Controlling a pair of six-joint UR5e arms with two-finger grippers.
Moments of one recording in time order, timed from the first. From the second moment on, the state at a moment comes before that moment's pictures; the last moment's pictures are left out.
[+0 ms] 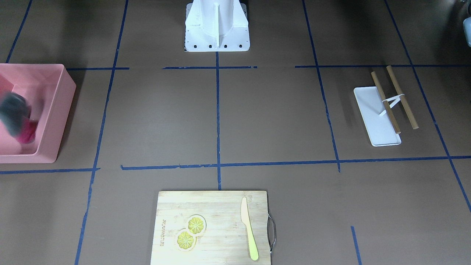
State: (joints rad) left arm -1.44 -1.66 -1.71 -1.42 -2.23 -0.07; right arm 1.26 -1.54 1.99 -2.01 2.26 -0.11
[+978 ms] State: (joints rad) left arm -1.52 -1.65 -1.60 -1.43 -2.29 0.04; right arm 1.52 -1.63 1.87 -1.76 2.37 -0.09
